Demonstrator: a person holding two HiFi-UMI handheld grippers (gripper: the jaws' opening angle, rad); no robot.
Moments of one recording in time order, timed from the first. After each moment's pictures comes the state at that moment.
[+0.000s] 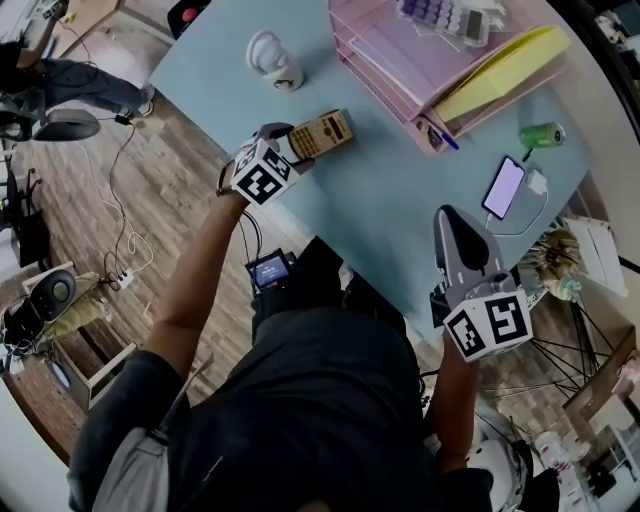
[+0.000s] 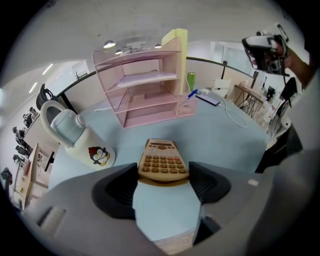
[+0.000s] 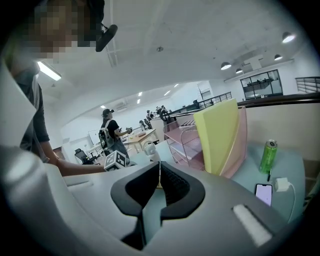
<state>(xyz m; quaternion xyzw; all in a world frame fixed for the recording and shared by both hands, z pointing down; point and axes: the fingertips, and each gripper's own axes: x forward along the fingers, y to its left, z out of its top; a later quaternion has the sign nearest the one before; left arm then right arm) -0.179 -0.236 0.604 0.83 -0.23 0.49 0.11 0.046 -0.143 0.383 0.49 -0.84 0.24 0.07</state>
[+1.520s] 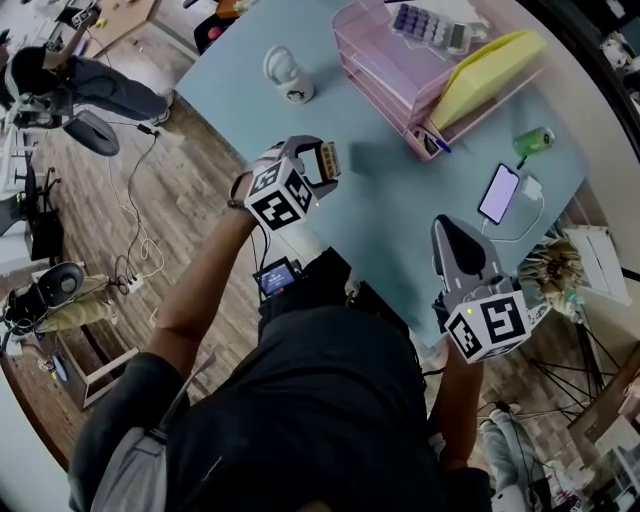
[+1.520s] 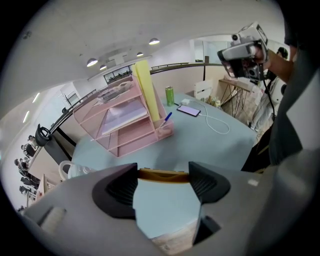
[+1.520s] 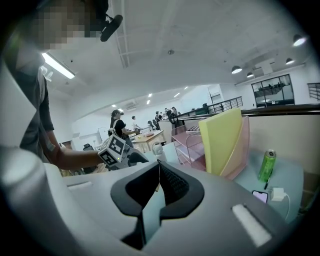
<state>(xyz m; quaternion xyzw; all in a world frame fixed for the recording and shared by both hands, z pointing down) -0.114 -0.183 0.512 0.85 -0.19 0.50 0.01 0.062 -0.102 0.363 0.45 -0.87 0.20 0.07</state>
